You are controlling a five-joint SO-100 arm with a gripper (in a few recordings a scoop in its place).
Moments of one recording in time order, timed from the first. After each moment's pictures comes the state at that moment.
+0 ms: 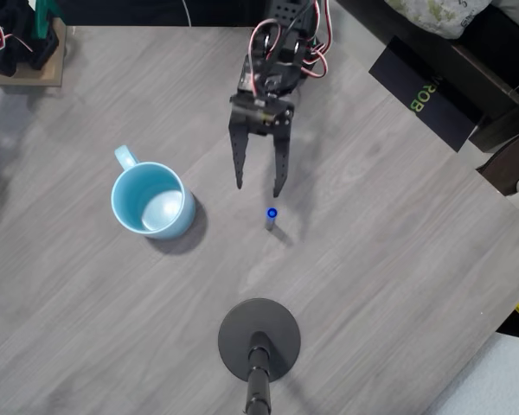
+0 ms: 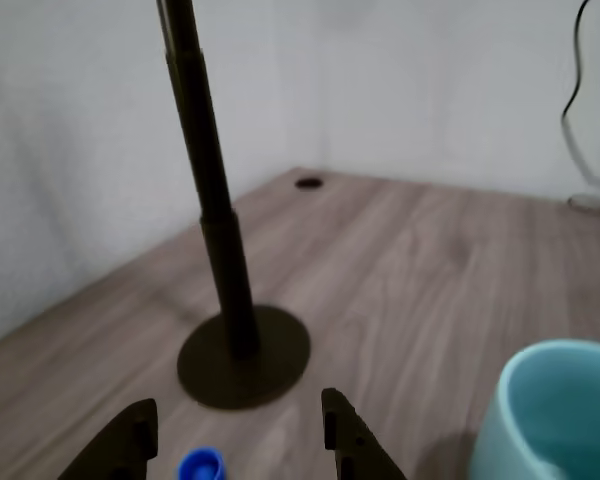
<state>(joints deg) 12.5 146.5 148.4 2.5 -86.0</state>
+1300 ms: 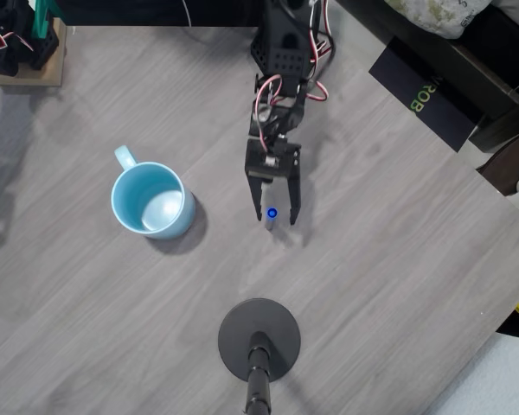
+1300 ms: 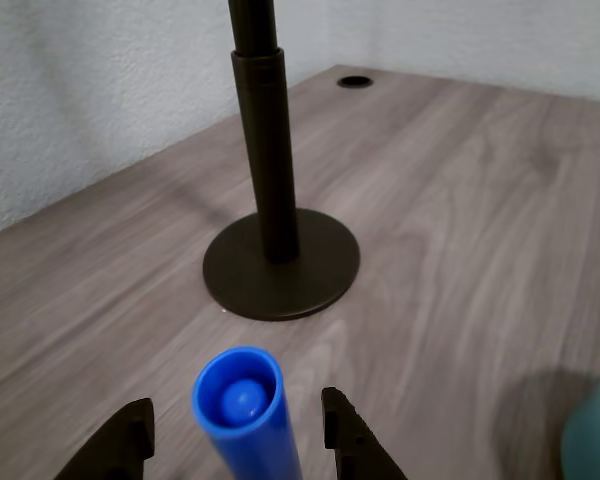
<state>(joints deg) 7.2 118.1 151.6 -19.9 -85.8</state>
